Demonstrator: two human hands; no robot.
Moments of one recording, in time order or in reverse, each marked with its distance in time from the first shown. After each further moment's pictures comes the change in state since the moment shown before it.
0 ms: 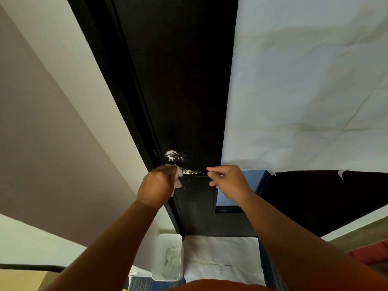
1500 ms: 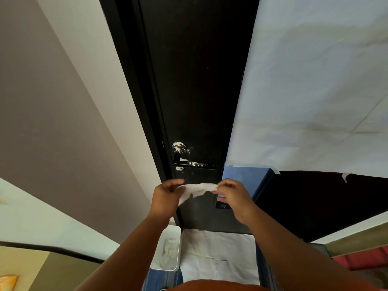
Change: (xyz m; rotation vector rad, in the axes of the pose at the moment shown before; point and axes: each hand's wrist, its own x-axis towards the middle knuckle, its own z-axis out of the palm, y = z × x) left_hand -0.055 -0.006 0.053 -1.002 -0.053 -0.607; right_hand -0.033 0.033 0.018 0.107 -0.016 0.266
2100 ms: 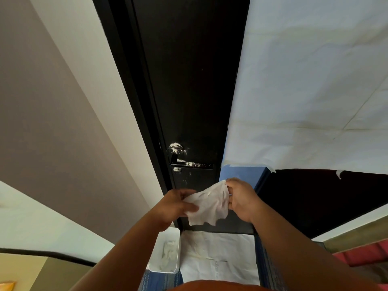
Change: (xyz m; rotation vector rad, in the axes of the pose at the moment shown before) left_hand -0.011 0.012 0.000 0.160 -0.516 -0.114; right_hand -0.008 -0.009 -0.020 0.345 0.046 0.281
